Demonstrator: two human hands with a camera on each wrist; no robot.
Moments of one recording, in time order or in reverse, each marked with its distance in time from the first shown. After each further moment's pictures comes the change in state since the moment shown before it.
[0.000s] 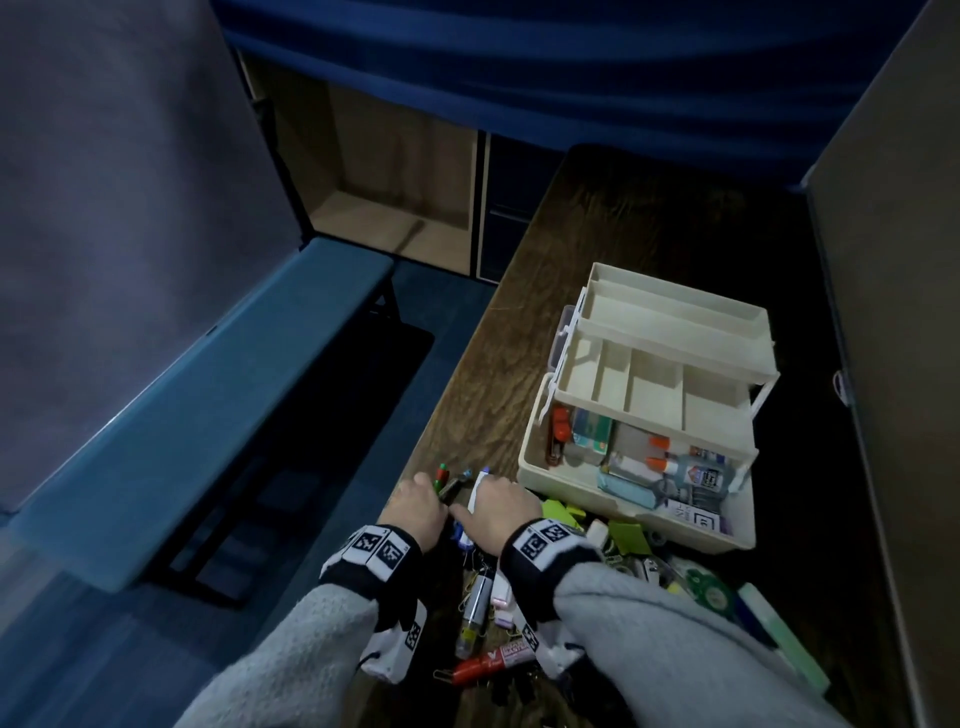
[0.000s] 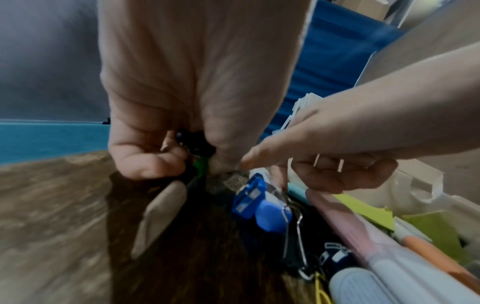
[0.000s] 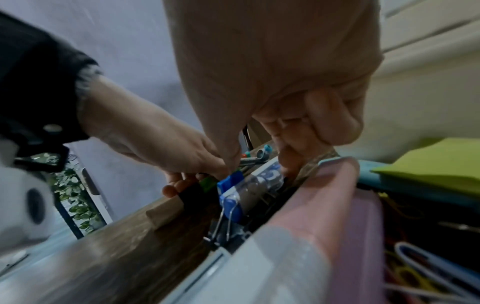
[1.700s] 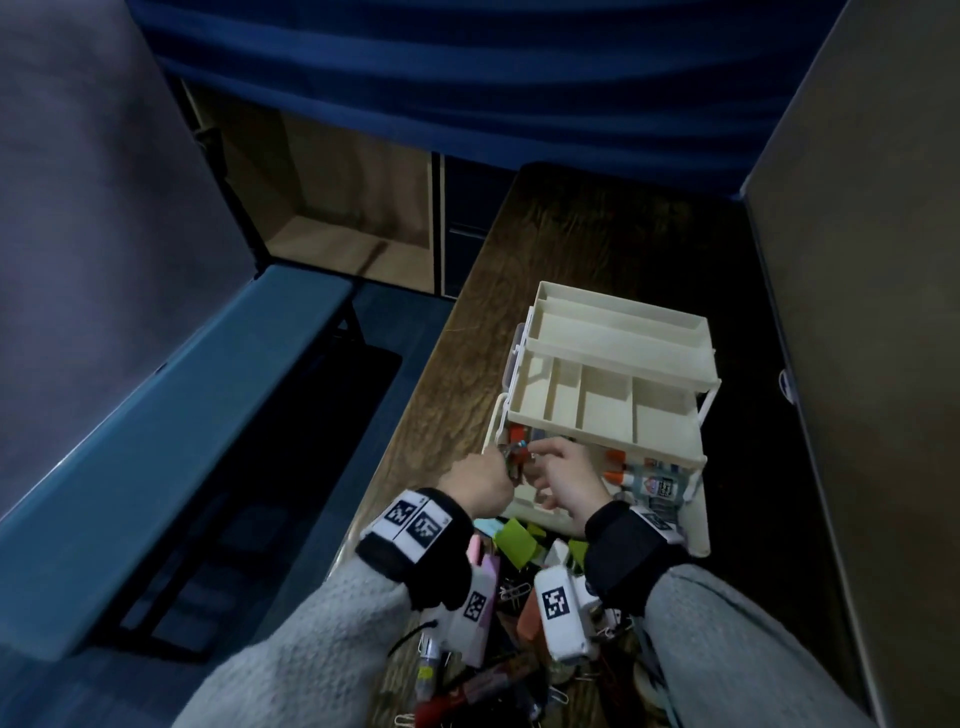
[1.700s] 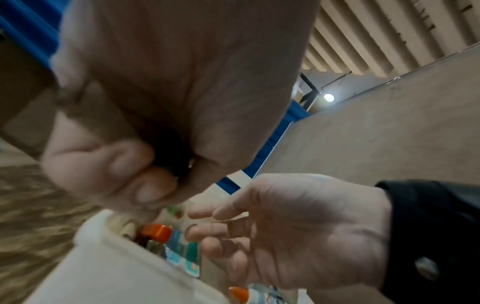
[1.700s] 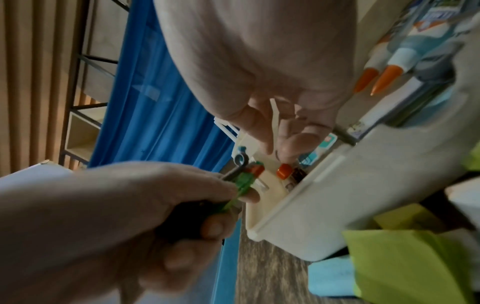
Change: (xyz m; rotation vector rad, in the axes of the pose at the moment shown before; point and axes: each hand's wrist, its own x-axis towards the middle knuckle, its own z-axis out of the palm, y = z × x) left_hand -0.019 0.137 -0.046 0.090 -0.108 0.300; right_hand 0.004 0.093 -0.086 1.094 0.121 0.359
